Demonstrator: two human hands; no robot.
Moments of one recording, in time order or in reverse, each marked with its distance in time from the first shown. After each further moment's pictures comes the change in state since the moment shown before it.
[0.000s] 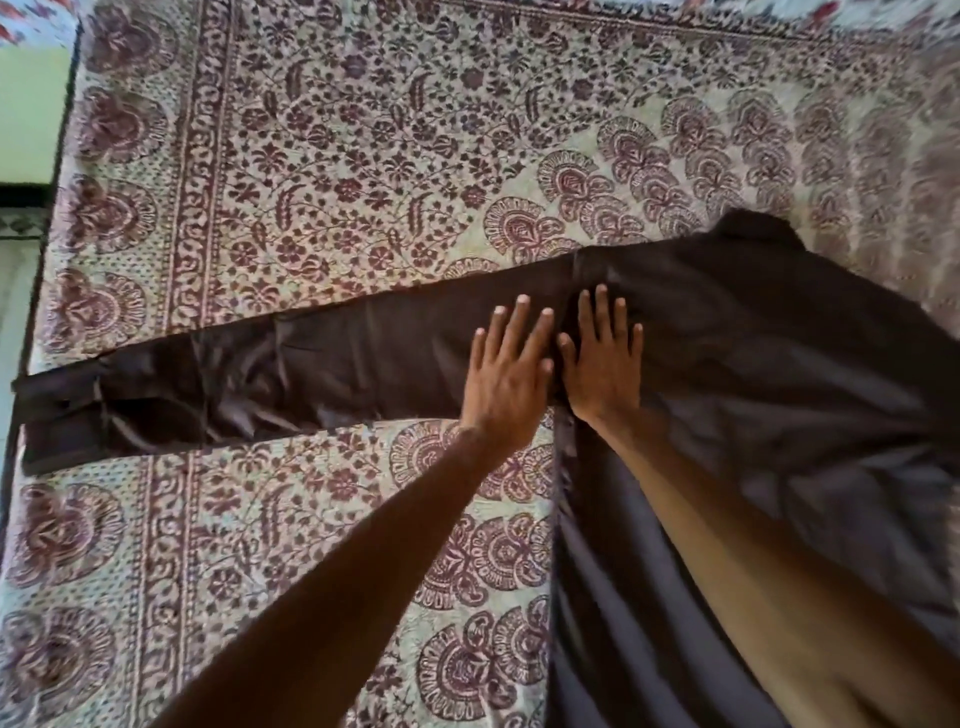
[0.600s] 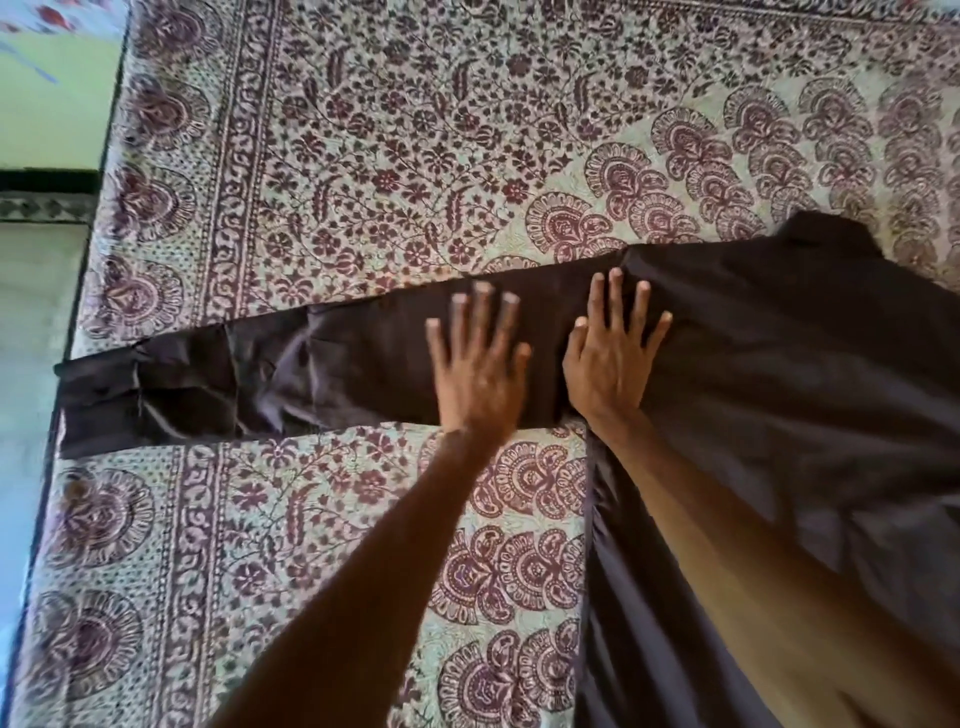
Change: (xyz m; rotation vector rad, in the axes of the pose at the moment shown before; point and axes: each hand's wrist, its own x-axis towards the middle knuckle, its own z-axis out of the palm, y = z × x) left_hand 0.002 -0.056 0.000 0.224 0.153 -0.261; right_hand 0.020 -0.045 0.016 0.007 0.128 0.027
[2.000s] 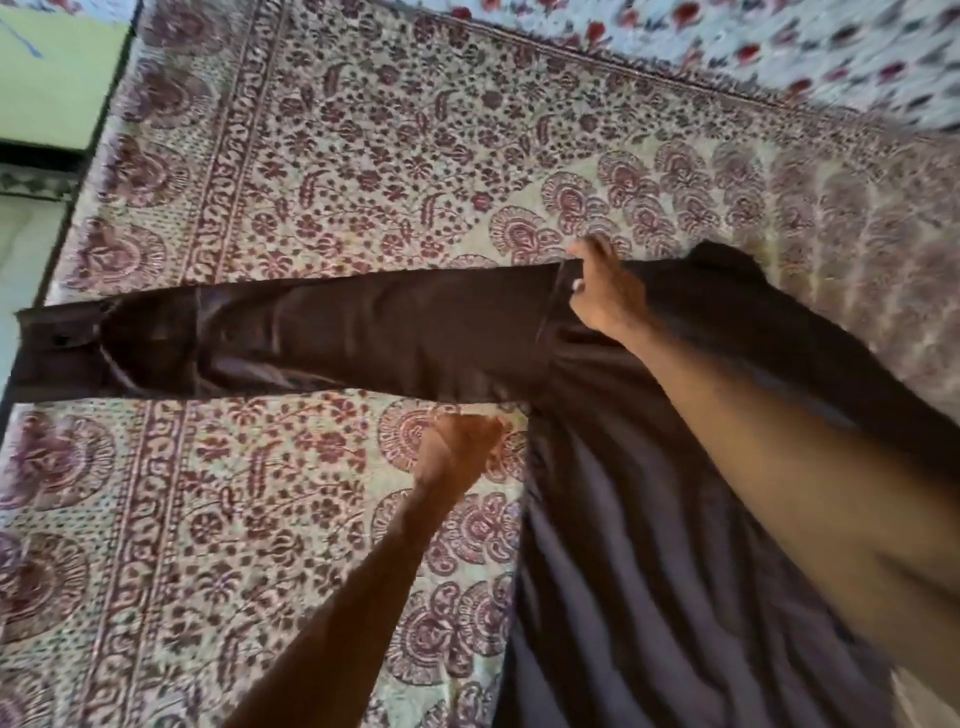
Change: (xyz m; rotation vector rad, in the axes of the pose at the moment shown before) left_hand -0.098 0.019 -0.028 -0.710 -0.469 -0.350; right_hand 0.061 0.031 -0.102 0.103 -0.187 -0.236
